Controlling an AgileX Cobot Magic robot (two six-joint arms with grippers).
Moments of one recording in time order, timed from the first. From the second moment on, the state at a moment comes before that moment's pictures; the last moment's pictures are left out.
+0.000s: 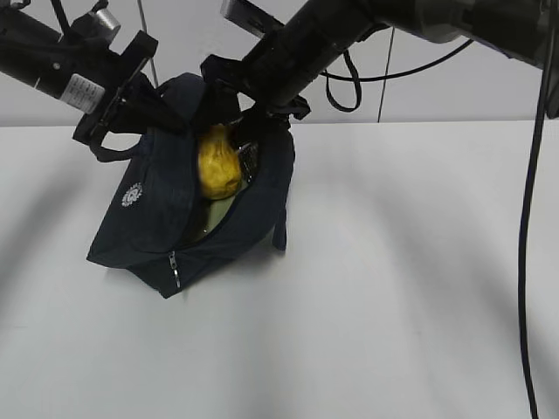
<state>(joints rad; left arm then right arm) -0.08 1.96 -1.57 -0.93 1.15 0.42 0.38 2.33 -2.23 0.68 1.19 -0.29</state>
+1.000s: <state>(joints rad) -0.08 1.96 -1.57 -0.93 1.15 0.42 0.30 2.27 -2.11 0.42 1.23 -0.17</state>
